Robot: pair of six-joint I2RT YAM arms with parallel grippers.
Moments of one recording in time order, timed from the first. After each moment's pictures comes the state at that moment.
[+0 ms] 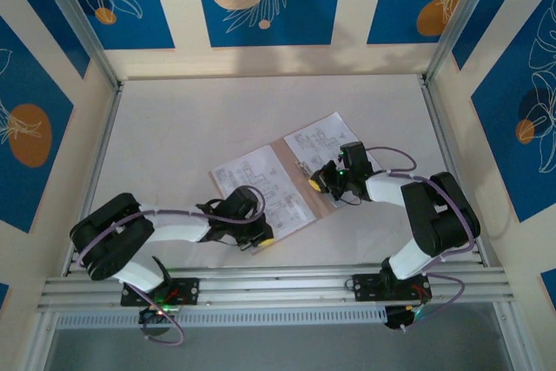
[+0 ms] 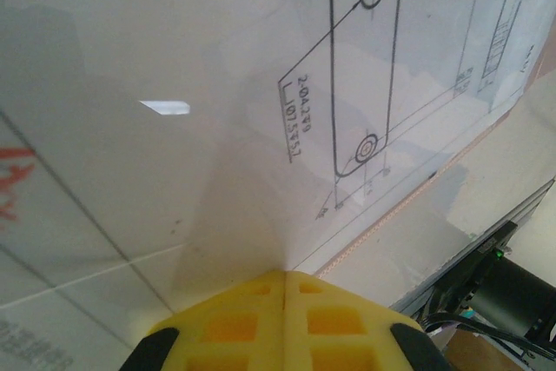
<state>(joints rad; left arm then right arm) -0.91 1.50 0.51 0.05 0.42 -1.28 0.32 1.58 0.61 0.08 -0.50 1.21</state>
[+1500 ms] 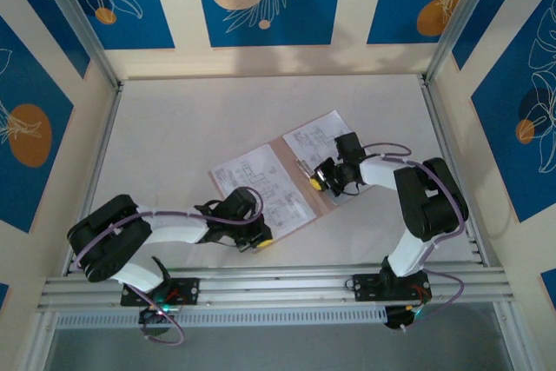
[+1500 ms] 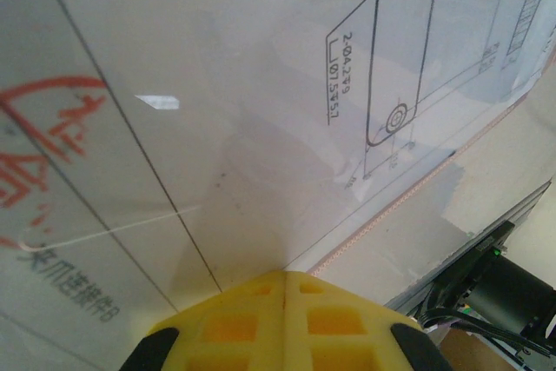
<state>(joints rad) -0.91 1.48 0.49 0.05 0.42 -1.31 0.31 1.71 0.81 -0.22 -0.47 1.22</state>
